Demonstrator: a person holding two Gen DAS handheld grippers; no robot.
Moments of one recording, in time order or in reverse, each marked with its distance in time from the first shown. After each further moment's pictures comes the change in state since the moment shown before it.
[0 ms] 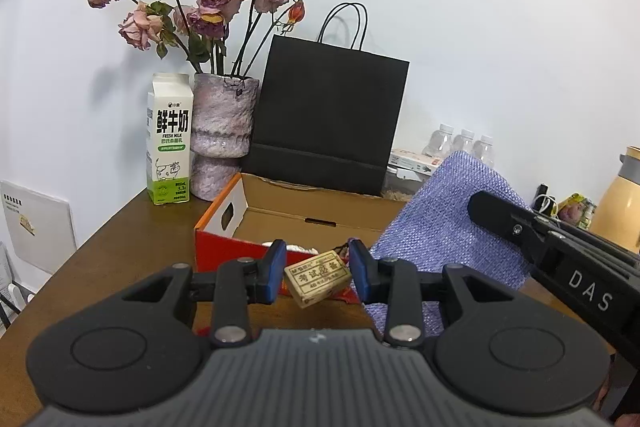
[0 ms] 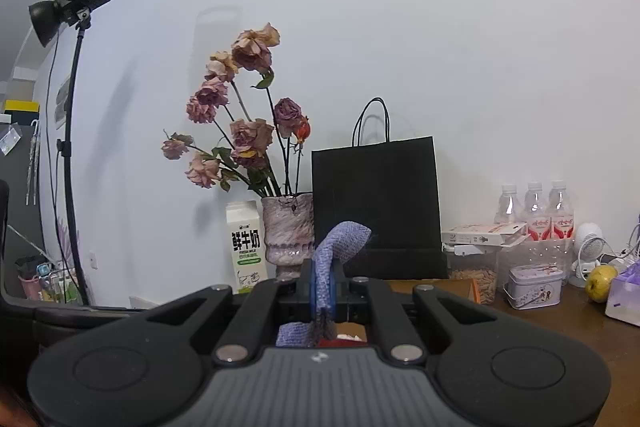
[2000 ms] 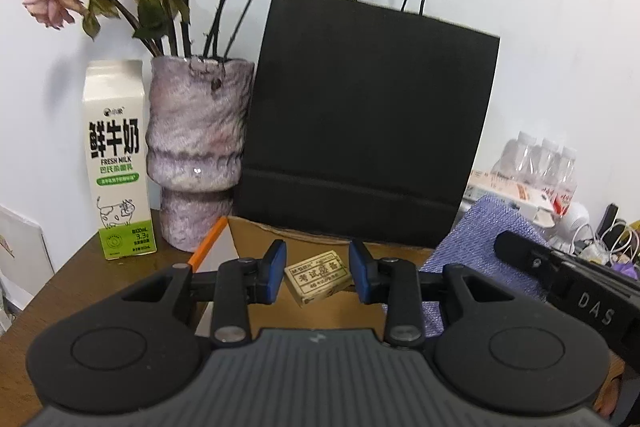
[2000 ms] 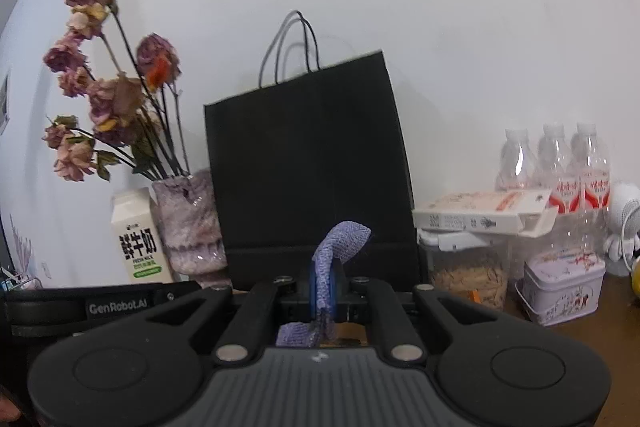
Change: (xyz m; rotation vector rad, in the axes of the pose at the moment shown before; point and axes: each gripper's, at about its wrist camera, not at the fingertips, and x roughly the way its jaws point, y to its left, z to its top) left arm 0.214 0.016 0.060 0.006 0.041 0.065; right arm 0.218 -0.101 0.000 0.111 0.125 -0.080
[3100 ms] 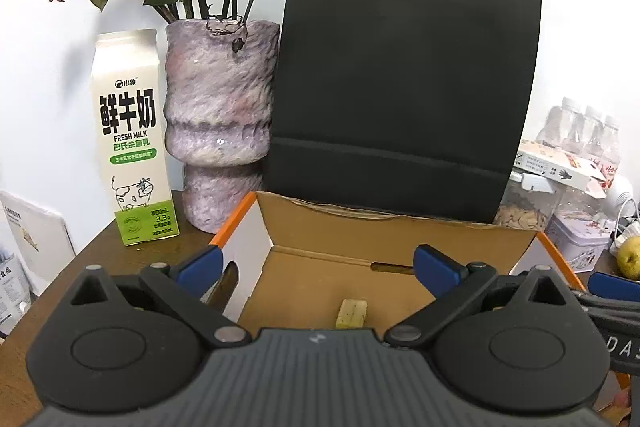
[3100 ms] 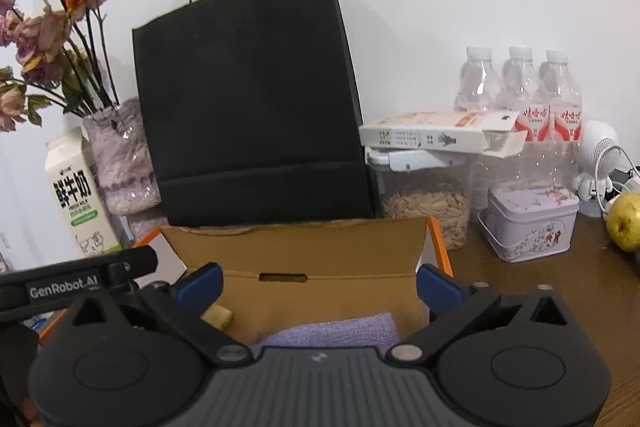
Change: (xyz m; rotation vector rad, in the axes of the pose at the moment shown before) left arm 0.030 0.005 -0.011 0.026 0.051 0.107; right arm 0.037 -0.018 -0.021 0.029 0.214 -0.153
